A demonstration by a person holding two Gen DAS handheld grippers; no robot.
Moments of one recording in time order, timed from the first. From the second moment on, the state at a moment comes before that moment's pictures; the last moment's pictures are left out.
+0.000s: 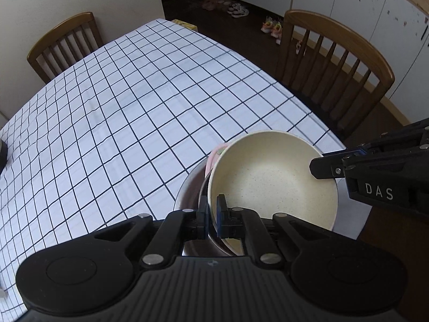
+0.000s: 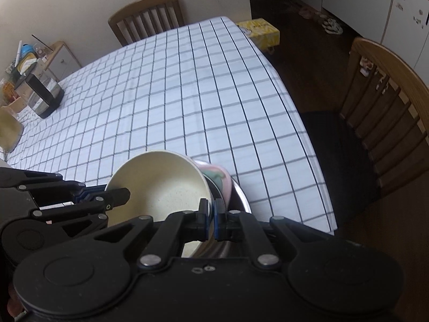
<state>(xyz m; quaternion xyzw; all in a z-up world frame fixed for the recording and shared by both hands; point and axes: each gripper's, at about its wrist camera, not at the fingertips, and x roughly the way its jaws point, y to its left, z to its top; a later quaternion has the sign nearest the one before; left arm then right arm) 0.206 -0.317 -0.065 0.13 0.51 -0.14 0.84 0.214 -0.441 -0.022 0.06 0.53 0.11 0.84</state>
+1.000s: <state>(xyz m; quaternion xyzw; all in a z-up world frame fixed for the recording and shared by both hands) 0.209 -0.306 -0.079 0.12 0.52 -0.15 0.83 0.220 -0.426 -0.046 0.03 0.55 0.11 0.83</state>
